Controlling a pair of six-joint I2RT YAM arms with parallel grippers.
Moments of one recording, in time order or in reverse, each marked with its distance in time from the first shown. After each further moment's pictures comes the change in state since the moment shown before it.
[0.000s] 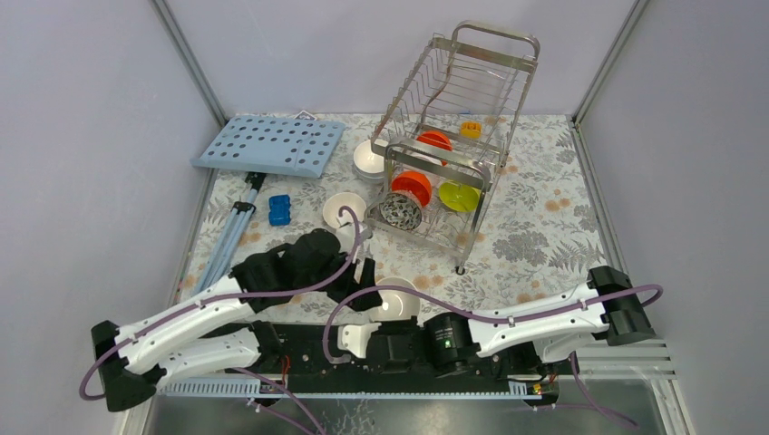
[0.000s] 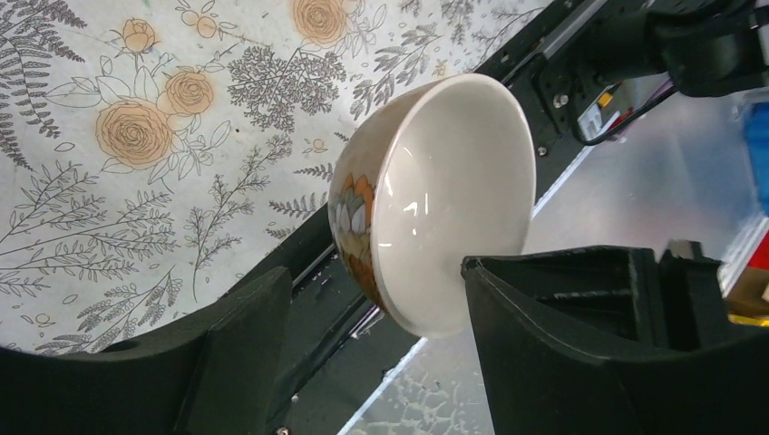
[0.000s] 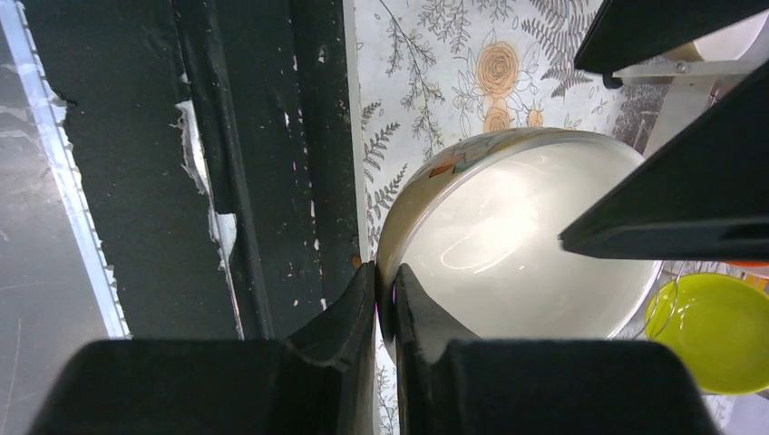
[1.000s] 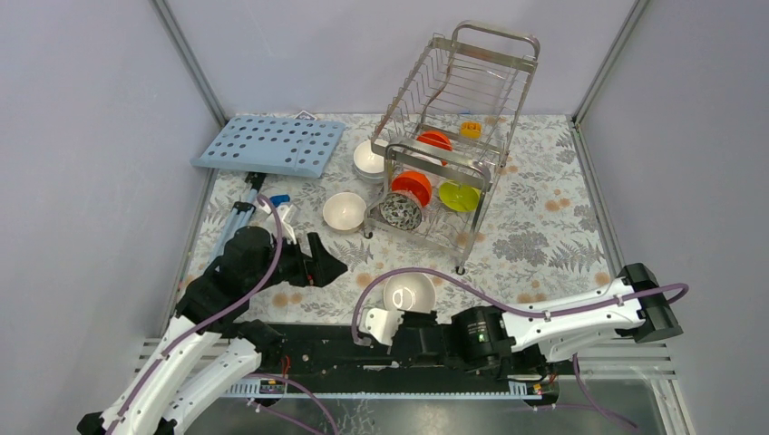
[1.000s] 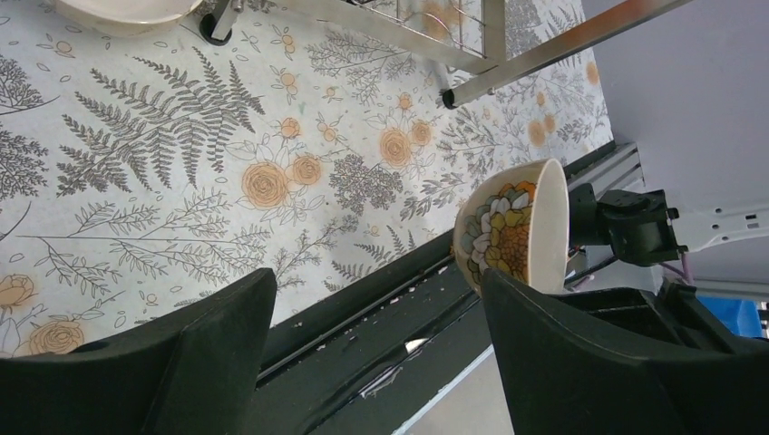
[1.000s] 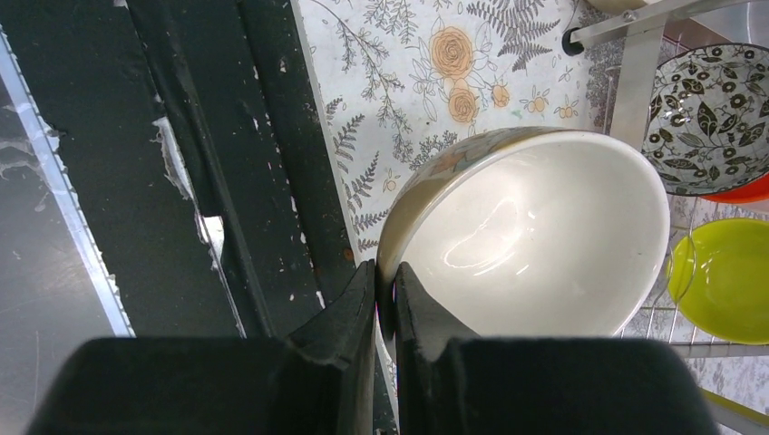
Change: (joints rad) left arm 0.407 -0.316 -0.049 -0.063 0.054 -0.029; right arm -0.001 -0.183 -0.103 0.042 0.063 0.105
